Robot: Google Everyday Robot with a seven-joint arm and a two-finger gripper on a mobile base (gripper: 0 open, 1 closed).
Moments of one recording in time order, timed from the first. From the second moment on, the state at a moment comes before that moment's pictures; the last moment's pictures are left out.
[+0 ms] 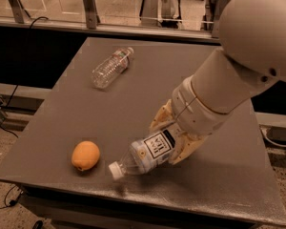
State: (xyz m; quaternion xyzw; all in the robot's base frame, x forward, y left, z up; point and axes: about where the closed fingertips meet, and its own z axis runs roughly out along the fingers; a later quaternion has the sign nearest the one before) arm 0.386 -0.058 0.873 -0.85 0.48 0.06 0.20
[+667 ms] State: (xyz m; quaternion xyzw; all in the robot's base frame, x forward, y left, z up) arm 0.391 -0.033 0.860 -0.89 0.42 0.04 0.19
